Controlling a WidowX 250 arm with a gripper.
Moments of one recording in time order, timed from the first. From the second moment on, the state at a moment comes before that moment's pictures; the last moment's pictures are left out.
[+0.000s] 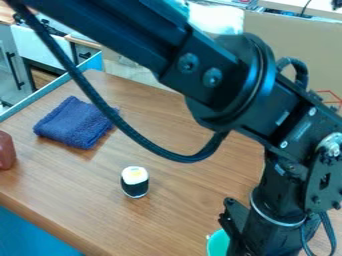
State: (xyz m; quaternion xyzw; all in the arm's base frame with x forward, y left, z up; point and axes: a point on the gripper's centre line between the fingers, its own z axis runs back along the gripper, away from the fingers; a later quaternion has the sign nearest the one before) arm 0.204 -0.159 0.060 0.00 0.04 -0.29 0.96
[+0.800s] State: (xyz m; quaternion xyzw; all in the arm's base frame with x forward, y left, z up) arm 0.226 -0.090 0.161 -0.03 -0.06 -0.18 0.98
